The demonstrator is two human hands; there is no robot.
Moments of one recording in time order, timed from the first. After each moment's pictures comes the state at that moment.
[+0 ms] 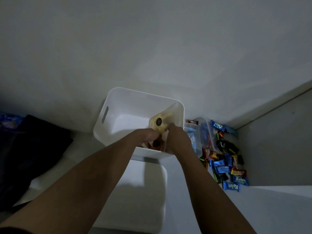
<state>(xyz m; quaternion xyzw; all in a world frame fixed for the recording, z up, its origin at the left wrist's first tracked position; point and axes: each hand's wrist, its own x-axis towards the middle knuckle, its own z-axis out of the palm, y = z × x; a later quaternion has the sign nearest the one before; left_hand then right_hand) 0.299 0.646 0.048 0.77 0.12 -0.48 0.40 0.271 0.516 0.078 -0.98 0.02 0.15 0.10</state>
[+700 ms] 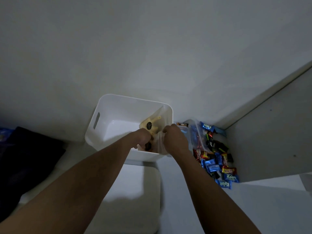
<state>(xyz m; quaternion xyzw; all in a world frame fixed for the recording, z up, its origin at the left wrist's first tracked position) 0.300 0.634 0.053 0.83 0.08 -0.40 0.37 0.259 0.490 0.102 -0.99 -0.01 0.10 0.13</state>
